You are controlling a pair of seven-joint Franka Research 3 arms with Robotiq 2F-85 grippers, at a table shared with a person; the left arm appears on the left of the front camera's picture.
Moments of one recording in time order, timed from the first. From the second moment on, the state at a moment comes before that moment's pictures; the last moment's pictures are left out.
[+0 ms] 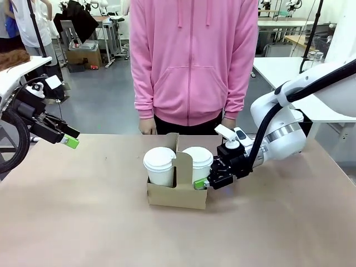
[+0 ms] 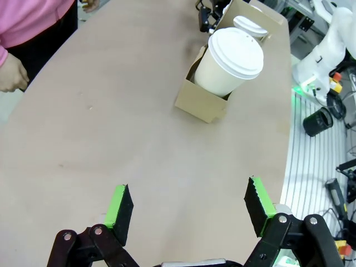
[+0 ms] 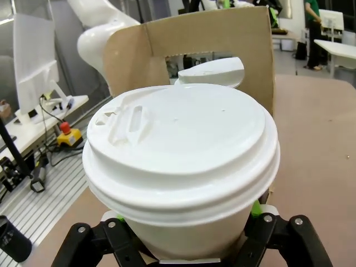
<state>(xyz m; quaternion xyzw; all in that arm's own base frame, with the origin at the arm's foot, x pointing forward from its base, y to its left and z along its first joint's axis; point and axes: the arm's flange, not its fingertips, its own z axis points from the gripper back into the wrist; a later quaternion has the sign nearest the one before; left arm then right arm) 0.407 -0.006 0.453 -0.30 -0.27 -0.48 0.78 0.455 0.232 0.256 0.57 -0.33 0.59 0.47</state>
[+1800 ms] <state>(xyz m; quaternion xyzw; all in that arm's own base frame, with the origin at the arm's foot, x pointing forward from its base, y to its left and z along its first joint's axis) 0.407 -0.005 0.453 -0.30 -0.27 -0.48 0.78 0.380 -0.073 0.385 0.28 -0.37 0.31 0.83</state>
